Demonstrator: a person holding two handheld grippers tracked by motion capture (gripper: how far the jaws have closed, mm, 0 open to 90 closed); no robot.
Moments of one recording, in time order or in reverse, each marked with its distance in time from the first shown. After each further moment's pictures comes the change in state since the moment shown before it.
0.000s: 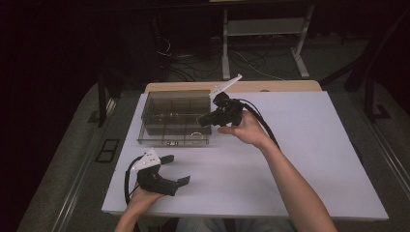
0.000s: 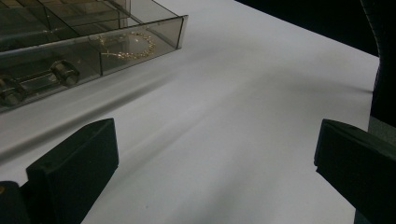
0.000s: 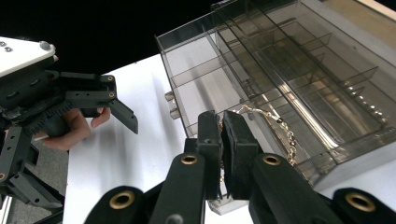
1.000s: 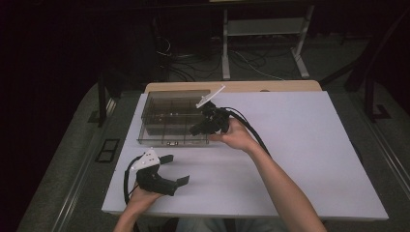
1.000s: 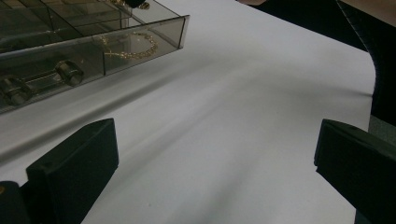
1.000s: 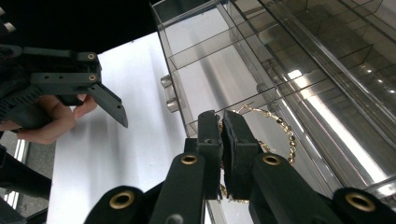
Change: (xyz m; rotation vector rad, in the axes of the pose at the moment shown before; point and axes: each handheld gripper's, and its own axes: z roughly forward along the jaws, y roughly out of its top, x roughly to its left) left arm 0.002 0.000 -0.001 0.002 0.001 0.006; right arm -0.003 -0.007 0.049 0.081 0.025 -0.011
